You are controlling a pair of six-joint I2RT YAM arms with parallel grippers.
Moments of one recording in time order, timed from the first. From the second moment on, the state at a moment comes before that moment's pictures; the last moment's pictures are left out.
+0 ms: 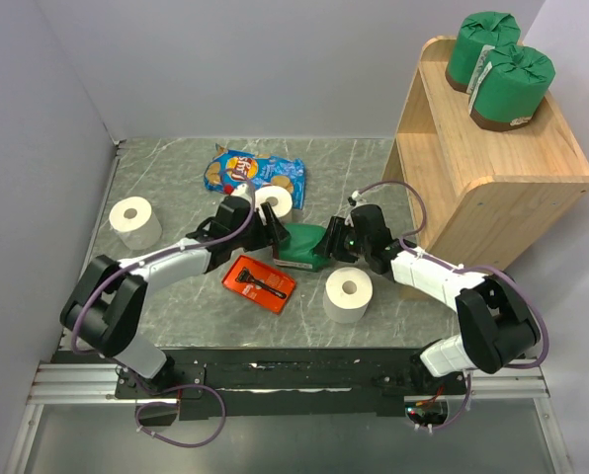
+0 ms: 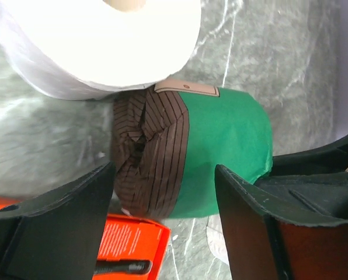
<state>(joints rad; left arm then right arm) -0.57 1.55 0.87 0.12 0.10 -0.76 0.49 1.42 0.75 -0.01 -0.16 0.65</state>
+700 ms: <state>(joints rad) -0.65 1.57 0.95 0.12 0.11 -0.77 0.49 1.35 0.75 -0.06 -0.17 0.64</state>
